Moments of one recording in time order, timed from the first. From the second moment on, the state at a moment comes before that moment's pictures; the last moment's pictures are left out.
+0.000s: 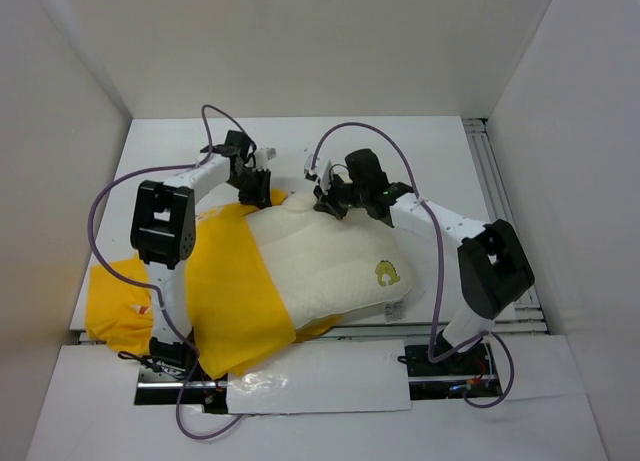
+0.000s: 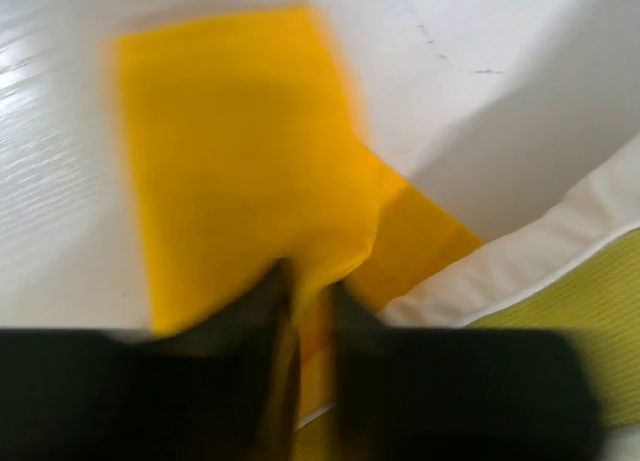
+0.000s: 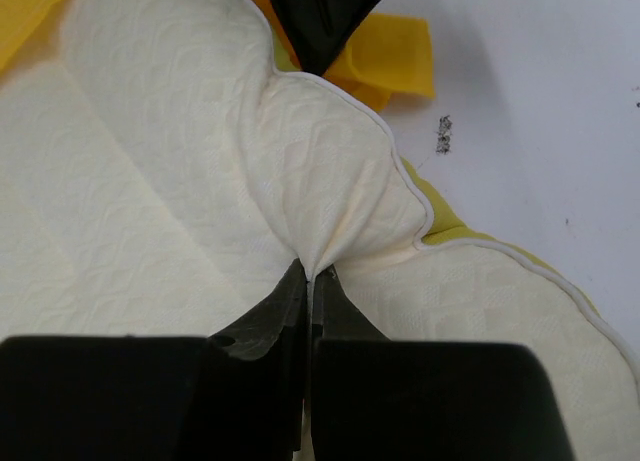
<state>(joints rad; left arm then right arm) -0.19 2.09 1.60 -0.73 0.45 -0.06 0.57 1.65 1.15 -0.10 -0.48 -0.44</state>
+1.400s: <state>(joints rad) -0.47 2.28 2.28 -0.67 0.39 -0.30 0.63 1.71 1.04 0.55 -0.20 0.03</state>
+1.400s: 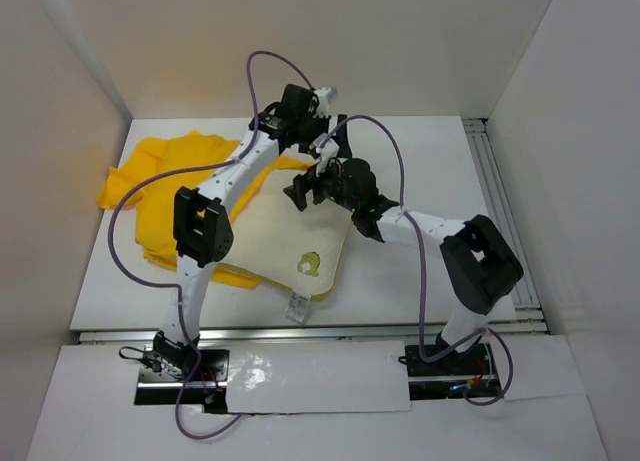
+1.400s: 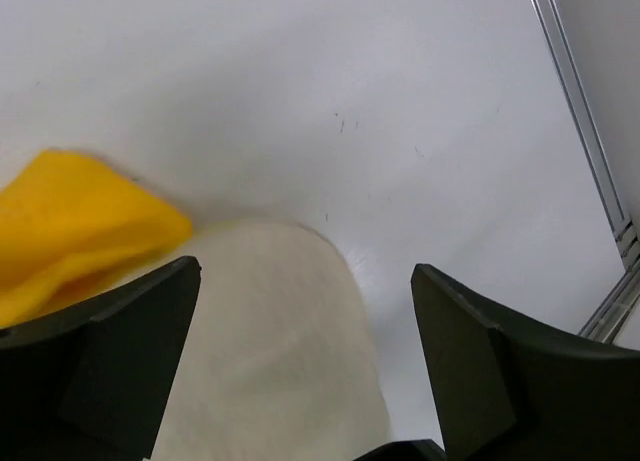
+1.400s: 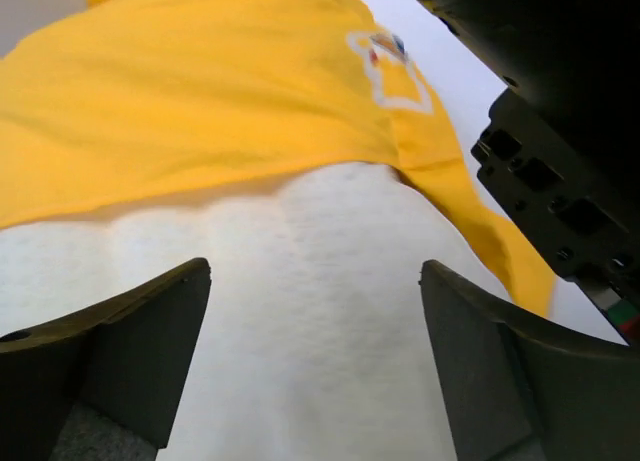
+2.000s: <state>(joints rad) -0.14 1.07 1.10 -0.78 -0.06 -0.66 0.86 1.54 1.06 0.03 -0.25 -0.24</state>
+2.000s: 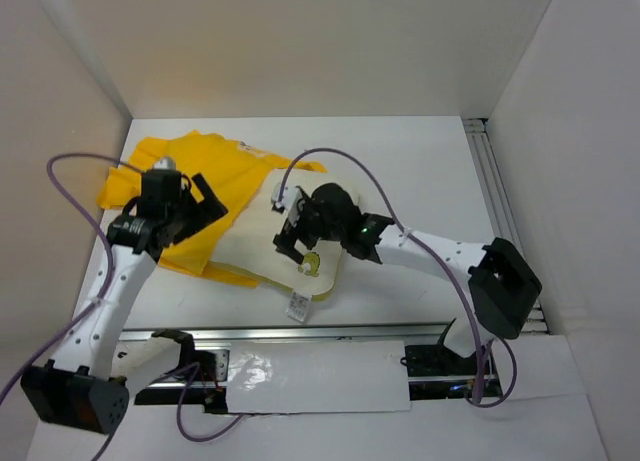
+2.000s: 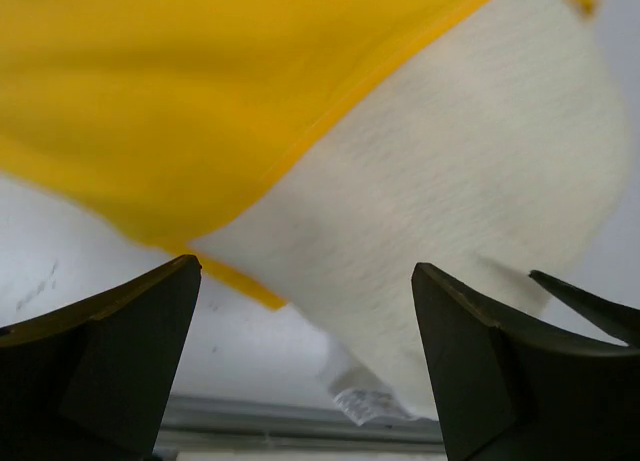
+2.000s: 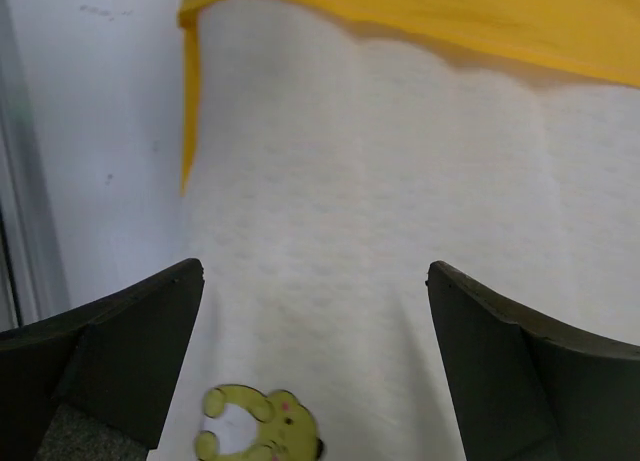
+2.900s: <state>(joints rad) -0.11 0.93 0.66 -0.77 -0.01 -0.83 0.85 1.90 1.06 0.36 -0.03 0.06</state>
